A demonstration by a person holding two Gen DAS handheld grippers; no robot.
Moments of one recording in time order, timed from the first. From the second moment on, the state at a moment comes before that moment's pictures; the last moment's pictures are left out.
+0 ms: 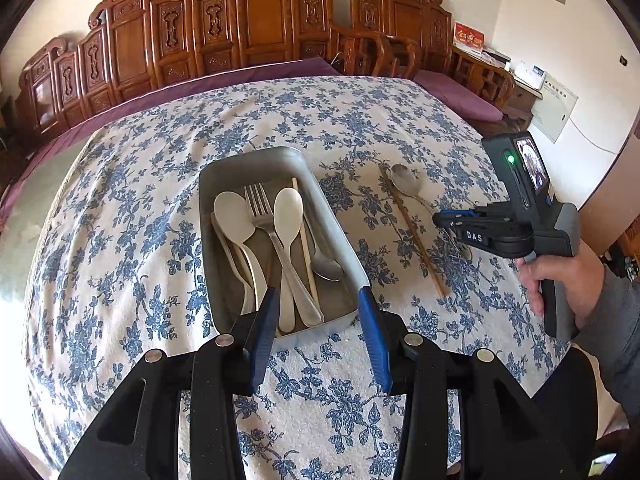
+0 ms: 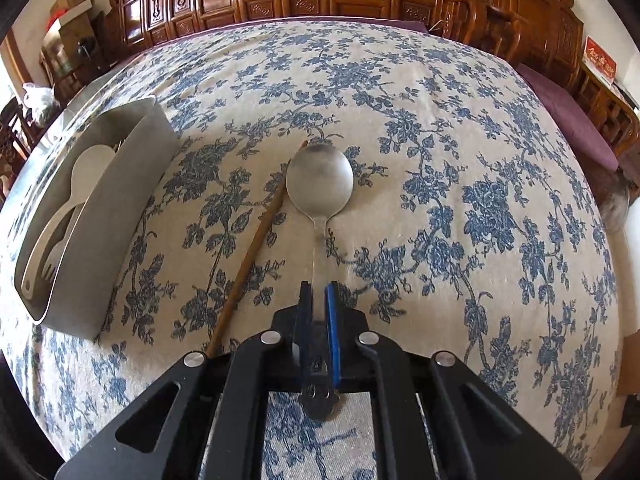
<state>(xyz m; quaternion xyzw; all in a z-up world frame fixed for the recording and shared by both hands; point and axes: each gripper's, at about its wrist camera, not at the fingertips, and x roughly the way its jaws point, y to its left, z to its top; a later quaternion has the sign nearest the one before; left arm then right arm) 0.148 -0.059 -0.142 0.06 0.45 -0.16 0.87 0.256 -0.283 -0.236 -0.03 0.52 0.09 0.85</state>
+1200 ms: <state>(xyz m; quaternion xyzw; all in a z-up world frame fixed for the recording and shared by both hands) 0.214 -0.211 -0.200 0.13 0.50 -0.21 0.83 0.190 -0.392 -0.212 0.02 0.50 0.10 0.86</state>
